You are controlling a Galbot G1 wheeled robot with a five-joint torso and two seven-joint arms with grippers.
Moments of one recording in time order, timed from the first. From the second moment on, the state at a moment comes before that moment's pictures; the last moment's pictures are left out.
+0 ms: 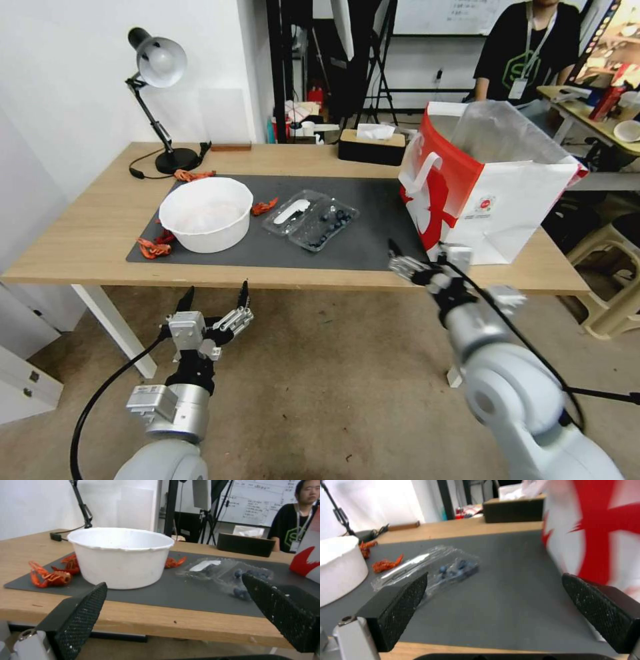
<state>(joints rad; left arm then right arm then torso) 1.75 -1.54 -0.52 -2.29 -0.20 0.02 -0.02 -1.19 1.18 0.26 2.20 0.58 -0.47 0.40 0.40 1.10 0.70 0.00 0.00</state>
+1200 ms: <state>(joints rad) 1.72 -1.54 -0.56 -2.23 -0.22 0.00 -0.04 -0.70 1.37 -0.10 1.75 0.78 -0.71 0.74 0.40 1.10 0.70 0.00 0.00</state>
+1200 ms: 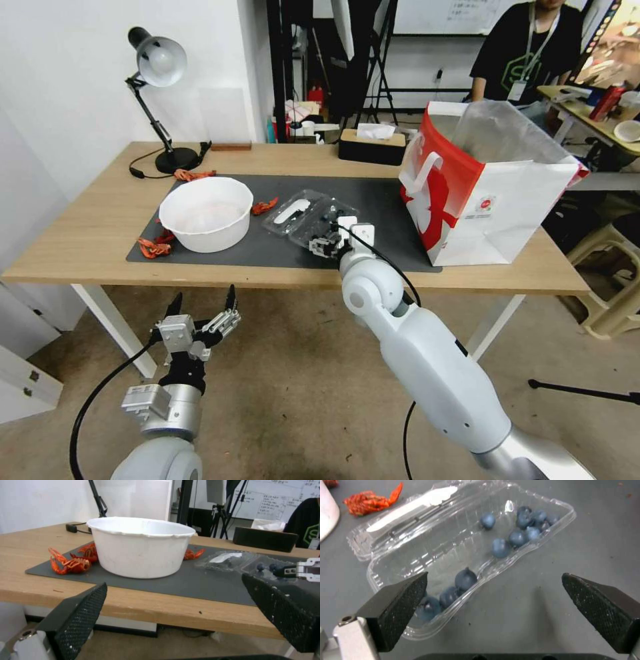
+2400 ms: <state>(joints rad) 1.70 -1.54 -0.55 -2.21 -0.23 -0.02 -0.05 -0.73 1.31 -0.07 1.79 0.82 -0.73 0.76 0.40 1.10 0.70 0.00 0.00</state>
